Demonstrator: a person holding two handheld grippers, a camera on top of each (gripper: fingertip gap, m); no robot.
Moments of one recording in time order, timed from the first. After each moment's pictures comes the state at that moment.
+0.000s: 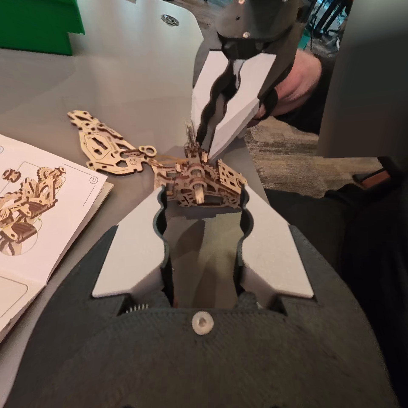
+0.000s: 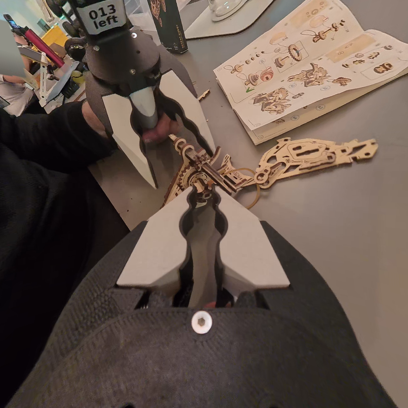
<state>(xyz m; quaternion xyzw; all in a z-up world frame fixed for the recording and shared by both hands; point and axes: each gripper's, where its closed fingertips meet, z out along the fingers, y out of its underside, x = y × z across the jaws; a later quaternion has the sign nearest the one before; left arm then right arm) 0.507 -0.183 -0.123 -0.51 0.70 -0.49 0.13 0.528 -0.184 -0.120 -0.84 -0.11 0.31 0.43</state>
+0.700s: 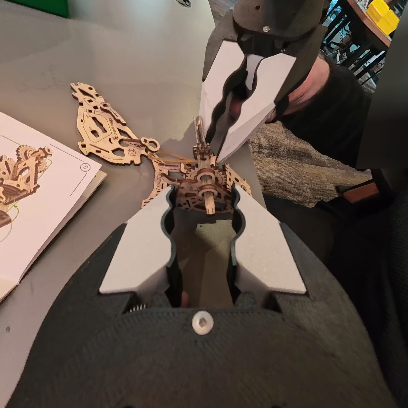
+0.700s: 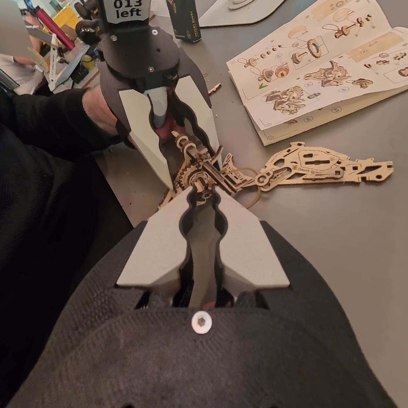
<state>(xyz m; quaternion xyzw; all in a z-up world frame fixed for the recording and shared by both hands) 0.512 -0.187 -0.132 -0.55 0.67 -0.49 0.09 0.523 -0.186 -0.121 -0.84 -0.15 0.32 0.41</state>
